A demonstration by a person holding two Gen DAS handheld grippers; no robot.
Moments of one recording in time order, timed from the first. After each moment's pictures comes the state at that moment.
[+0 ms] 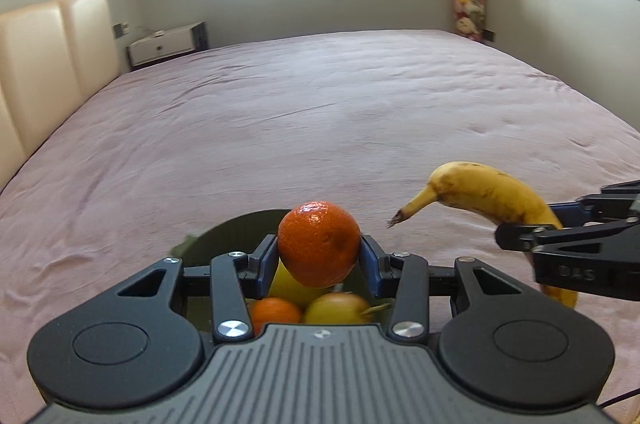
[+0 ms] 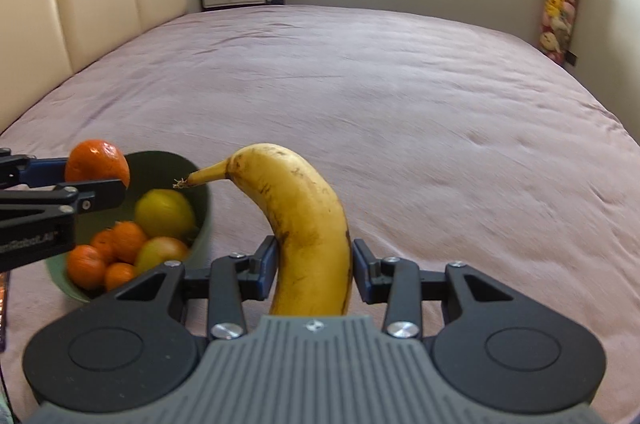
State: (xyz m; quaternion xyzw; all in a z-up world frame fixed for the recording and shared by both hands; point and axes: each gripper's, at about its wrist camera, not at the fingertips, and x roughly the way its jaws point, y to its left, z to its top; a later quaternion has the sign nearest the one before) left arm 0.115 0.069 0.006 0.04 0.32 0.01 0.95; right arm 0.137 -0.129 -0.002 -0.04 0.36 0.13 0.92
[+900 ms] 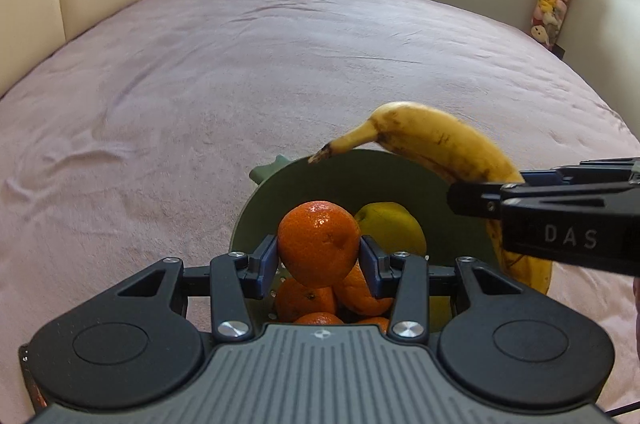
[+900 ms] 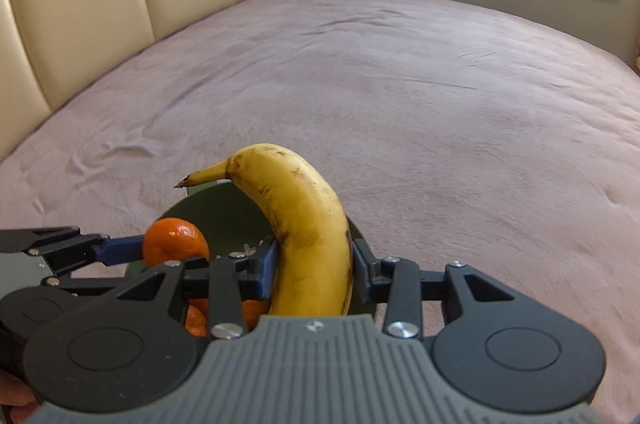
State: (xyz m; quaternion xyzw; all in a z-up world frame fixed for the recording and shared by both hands) left arm 0.135 0.154 -0.034 -0.09 0.39 0.08 0.91; right arm 0.202 -0.006 -0.006 -0.07 0.39 0.26 0.88
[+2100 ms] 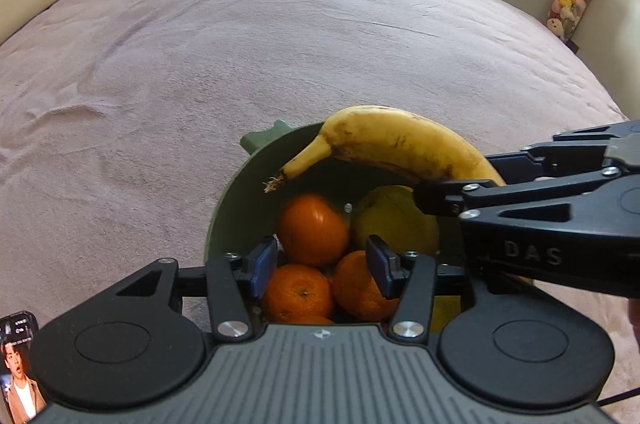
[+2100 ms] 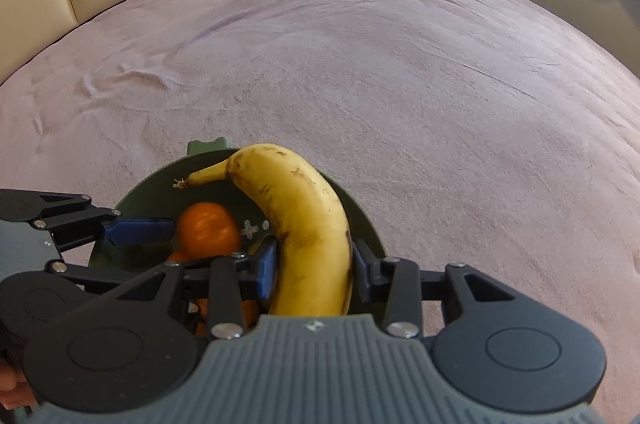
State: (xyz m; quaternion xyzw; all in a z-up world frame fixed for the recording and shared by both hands) left arm 0.158 0.160 -0.055 -0.13 0.44 0.08 0.89; right arm 0.237 0.022 -0.023 -0.17 0.43 0.32 0.83
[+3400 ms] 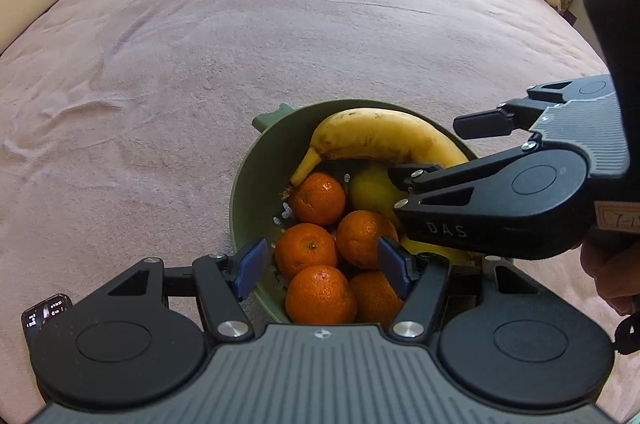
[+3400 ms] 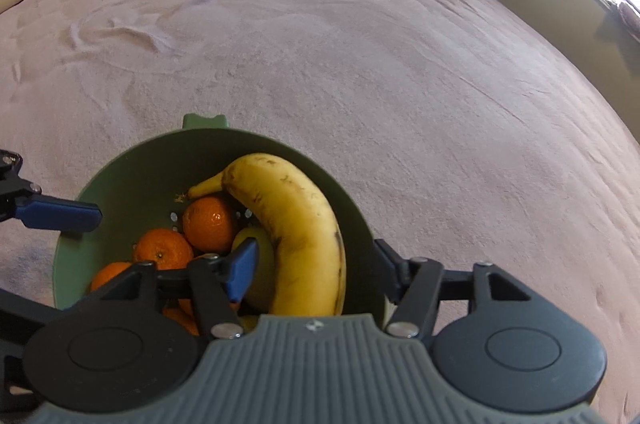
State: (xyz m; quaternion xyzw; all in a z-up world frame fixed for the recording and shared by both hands) left arm 0.138 0.153 -0.035 -0.10 0.47 0.08 0.87; right arm 0.228 0.050 -0.032 -0.26 0.41 0.29 0.82
